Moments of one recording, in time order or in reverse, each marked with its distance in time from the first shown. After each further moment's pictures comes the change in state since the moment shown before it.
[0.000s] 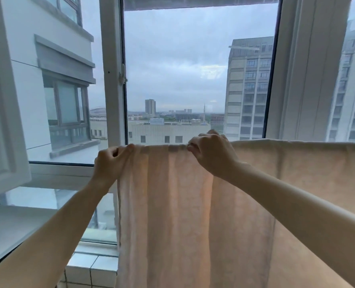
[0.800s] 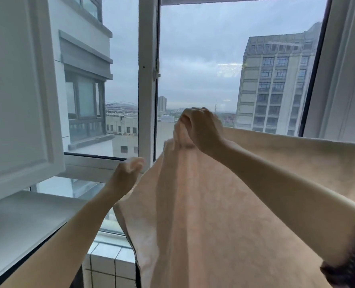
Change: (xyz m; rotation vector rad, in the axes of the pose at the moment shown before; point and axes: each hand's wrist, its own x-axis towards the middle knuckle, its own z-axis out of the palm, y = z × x) left_hand 0.009 -0.076 -0.075 0.099 -0.270 -0.036; right_hand 0.091 -0.127 0.028 0.172 0.235 -0.005
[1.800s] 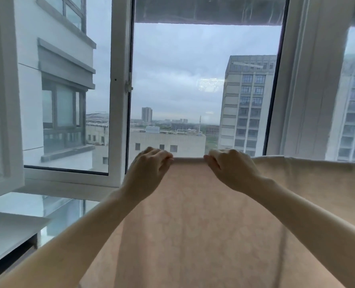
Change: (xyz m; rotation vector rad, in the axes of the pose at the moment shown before) left_hand 0.011 0.110 0.097 0.385 0.238 0.713; right_hand -0.084 0.124 -0.088 -0.244 -0.290 -0.043
